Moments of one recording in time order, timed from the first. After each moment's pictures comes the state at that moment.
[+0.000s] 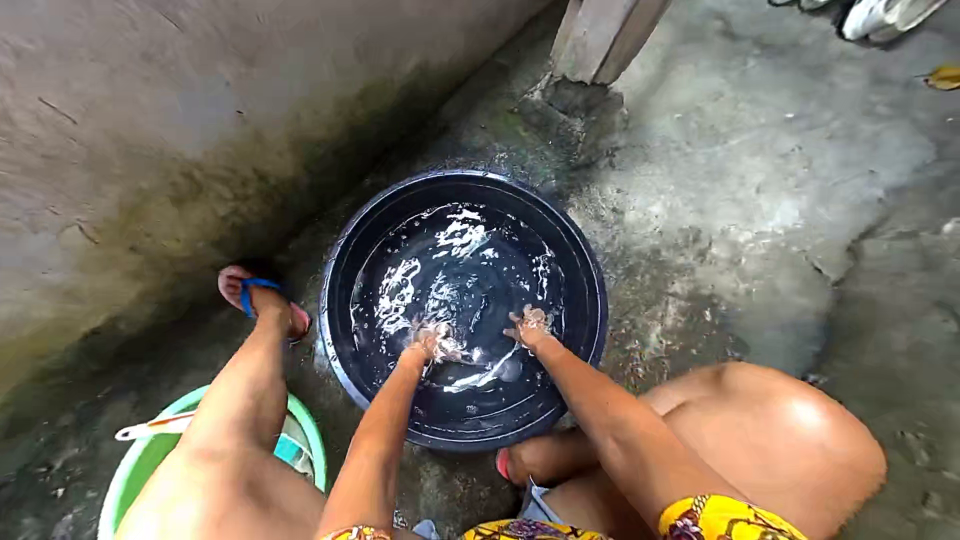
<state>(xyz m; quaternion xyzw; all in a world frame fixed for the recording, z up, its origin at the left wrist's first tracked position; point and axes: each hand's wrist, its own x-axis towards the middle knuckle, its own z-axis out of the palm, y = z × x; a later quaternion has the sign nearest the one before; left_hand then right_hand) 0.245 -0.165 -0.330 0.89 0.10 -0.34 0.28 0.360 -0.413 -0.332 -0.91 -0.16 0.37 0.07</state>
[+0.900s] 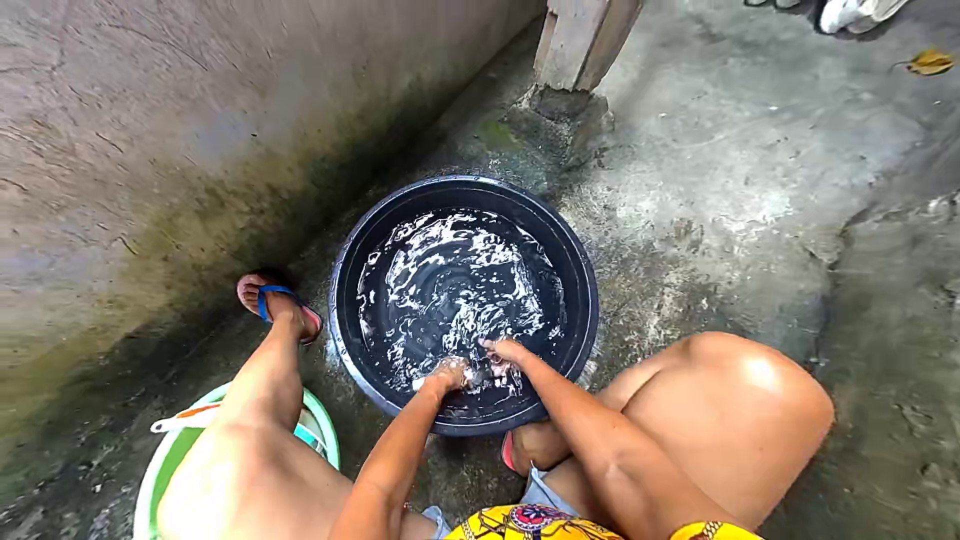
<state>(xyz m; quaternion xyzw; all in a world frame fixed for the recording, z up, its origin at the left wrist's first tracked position) 0.199 -0.229 -0.298 0.85 0.05 -0.46 0.26 0.292 -0.381 -0.322 -0.78 0.10 0.50 0.36</state>
